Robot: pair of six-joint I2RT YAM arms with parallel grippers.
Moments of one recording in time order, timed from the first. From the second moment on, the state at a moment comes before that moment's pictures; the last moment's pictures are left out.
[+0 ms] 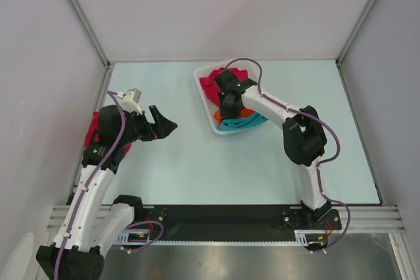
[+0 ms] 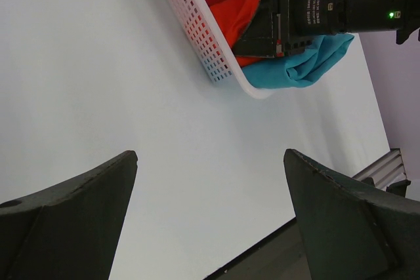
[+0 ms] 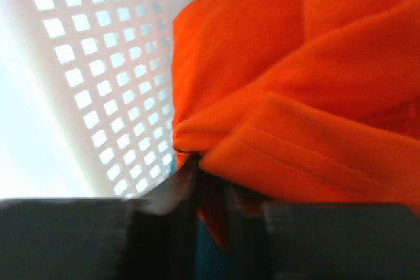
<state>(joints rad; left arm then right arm) -0.12 0.80 0.82 -0.50 0.45 -0.42 0.65 2.08 1.77 -0.80 0.04 0.52</state>
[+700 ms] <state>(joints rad) -0.12 0.81 0.82 -0.50 0.45 -0.42 0.70 2.07 2.31 -1.03 0.31 0.44</state>
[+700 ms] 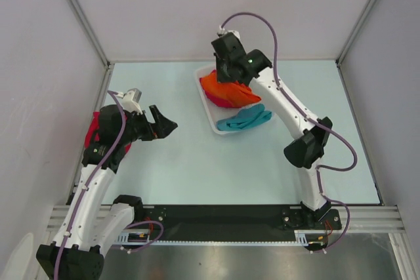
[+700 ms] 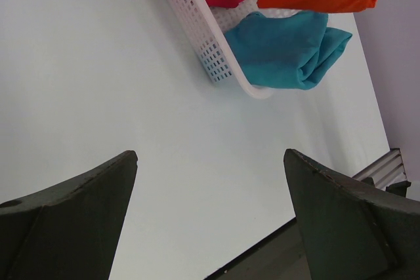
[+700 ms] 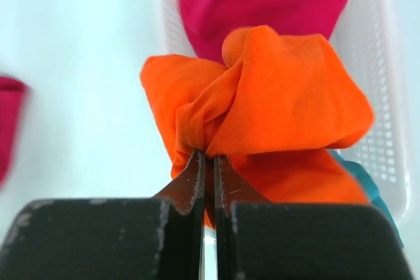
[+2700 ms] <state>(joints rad) -0.12 0.77 0.75 -0.46 0.45 -0.43 0.77 2.07 2.09 -1.01 0.17 0.48</state>
